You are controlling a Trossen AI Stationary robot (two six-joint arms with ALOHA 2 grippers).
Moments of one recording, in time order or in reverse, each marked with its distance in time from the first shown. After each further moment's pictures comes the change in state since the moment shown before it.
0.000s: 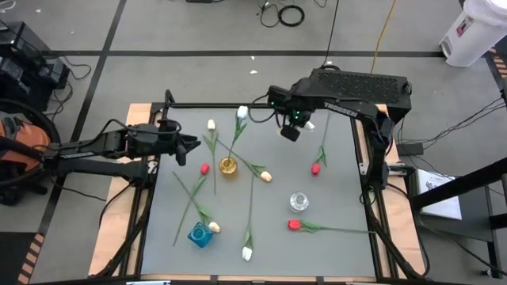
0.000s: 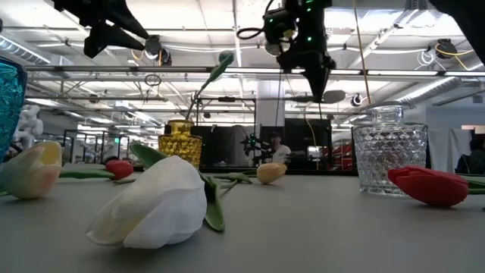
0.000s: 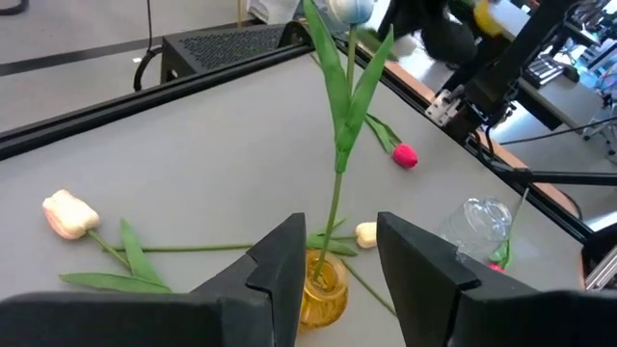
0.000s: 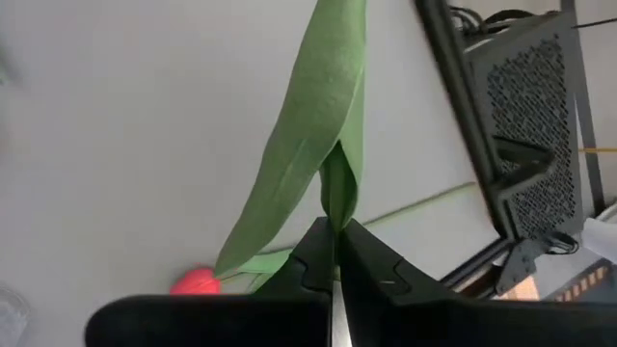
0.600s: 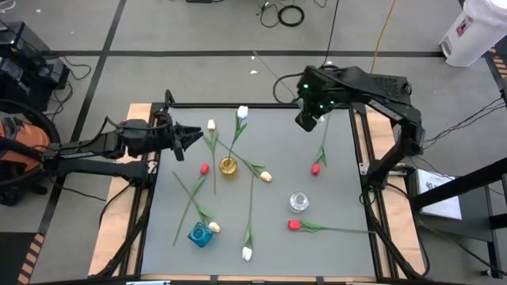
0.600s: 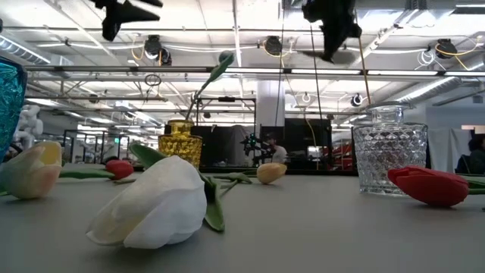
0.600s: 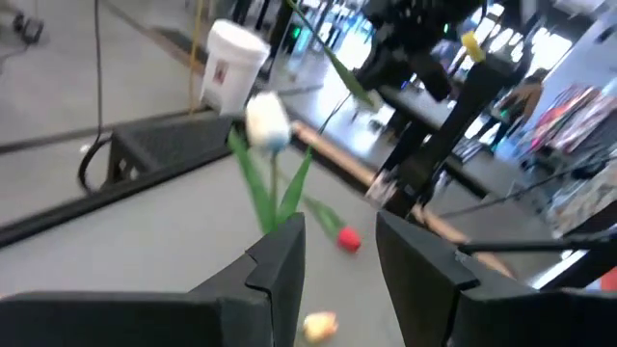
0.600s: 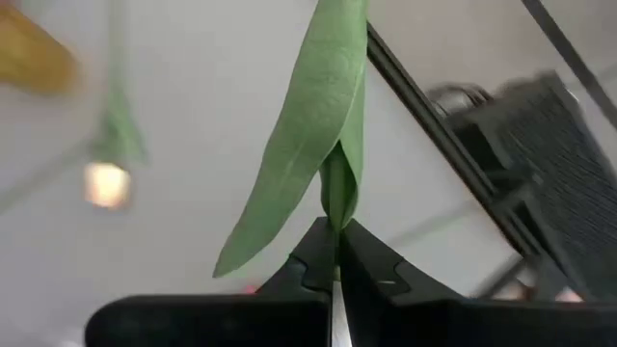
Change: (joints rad) left arm 0.000 0.000 0.000 0.304 0.000 0.104; right arm -0.006 -0.298 0.000 0.080 -0.091 0.075
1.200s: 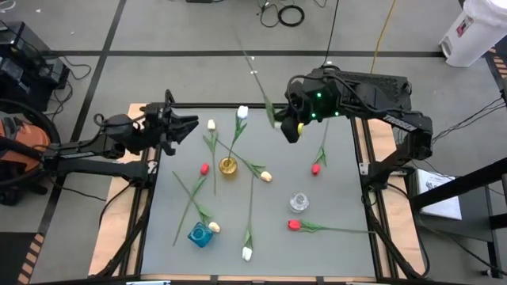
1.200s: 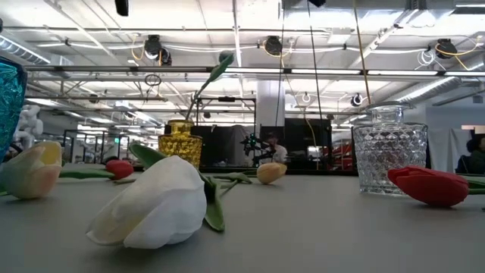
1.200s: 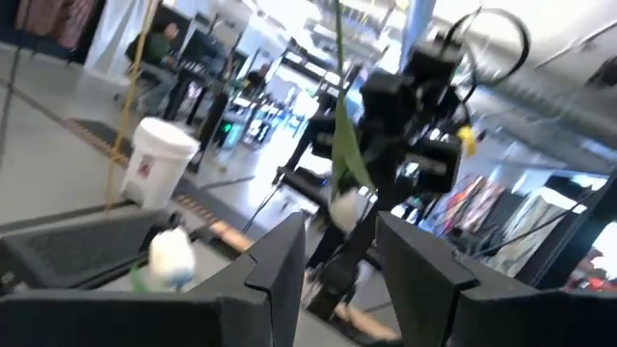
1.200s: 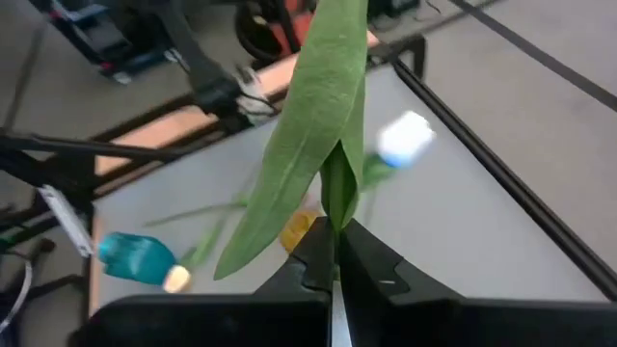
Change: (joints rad) left arm 0.000 0.000 0.000 0.349 0.061 0.030; right arm 0.232 -0.068 0.001 0.546 -0.188 0.105
